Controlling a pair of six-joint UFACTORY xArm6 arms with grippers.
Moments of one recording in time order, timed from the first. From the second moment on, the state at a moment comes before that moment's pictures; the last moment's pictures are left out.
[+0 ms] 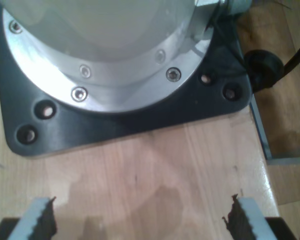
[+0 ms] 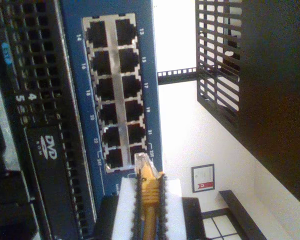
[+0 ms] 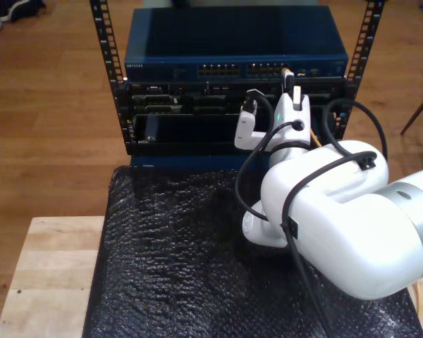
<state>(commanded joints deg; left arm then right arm) 80.9 -28.0 -7.0 3.0 62.5 -178.7 25.6 44.4 -67.8 29.6 -80.4 -97.3</state>
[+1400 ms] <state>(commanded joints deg) 80.9 -28.0 -7.0 3.0 62.5 -178.7 23.2 44.8 -68.5 26.2 -79.1 -98.3</state>
